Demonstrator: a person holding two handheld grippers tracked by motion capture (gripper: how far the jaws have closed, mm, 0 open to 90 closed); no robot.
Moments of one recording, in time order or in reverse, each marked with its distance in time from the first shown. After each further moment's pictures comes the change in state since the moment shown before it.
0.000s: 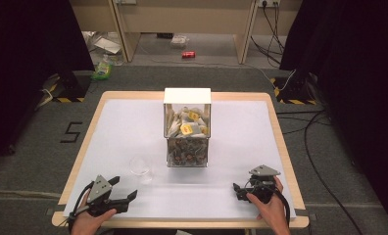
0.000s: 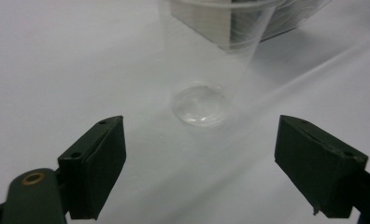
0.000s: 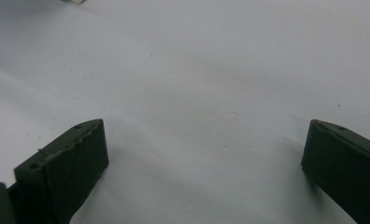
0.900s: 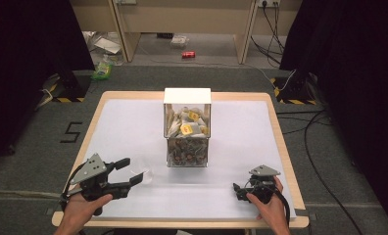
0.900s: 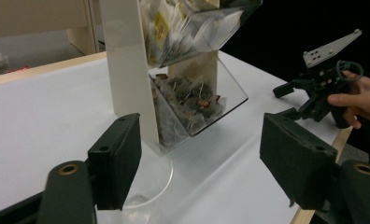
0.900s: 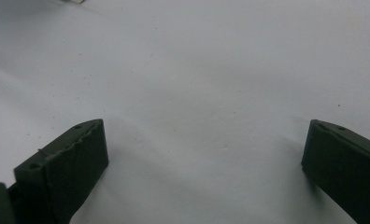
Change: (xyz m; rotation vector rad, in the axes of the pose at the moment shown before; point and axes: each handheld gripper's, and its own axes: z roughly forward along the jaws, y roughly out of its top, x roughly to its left) left arm -0.019 0.104 -0.035 -0.138 -0.210 0.004; right arm 0.000 0.000 0.000 0.000 -0.001 -0.006
